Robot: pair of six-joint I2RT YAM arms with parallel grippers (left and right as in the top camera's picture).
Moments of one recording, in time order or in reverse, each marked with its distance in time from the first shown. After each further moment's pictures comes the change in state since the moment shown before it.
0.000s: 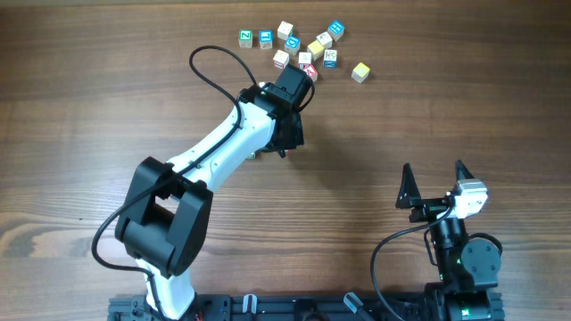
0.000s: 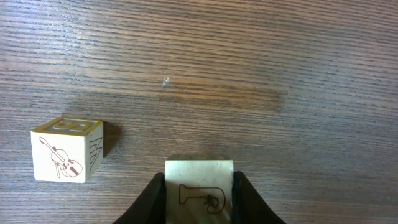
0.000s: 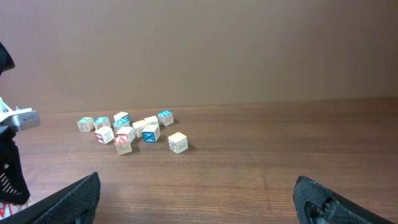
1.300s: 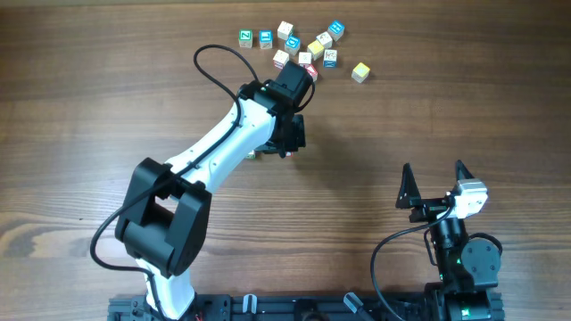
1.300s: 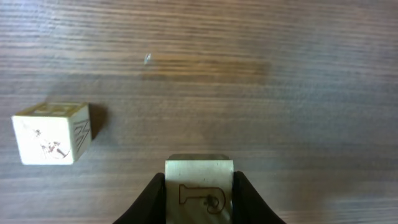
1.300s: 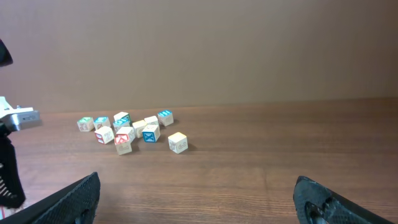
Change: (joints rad) left arm 0.000 0.000 0.035 -0.066 0.072 0.047; right arm 0.000 0.000 0.000 0.000 0.000 0.000
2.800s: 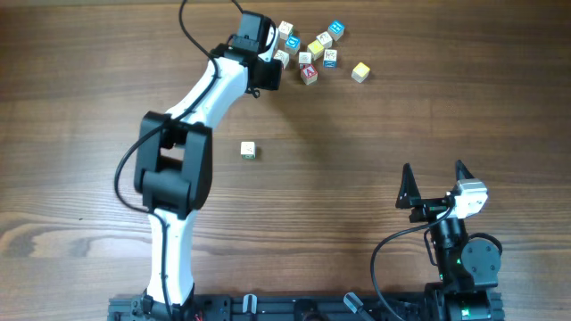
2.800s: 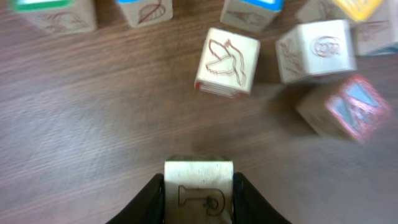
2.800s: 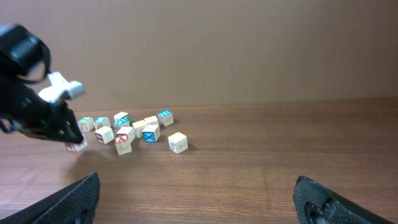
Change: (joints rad) left arm 0.239 0.343 0.337 0.326 0.018 0.504; right arm 0.000 0.000 0.000 0.000 0.000 0.000
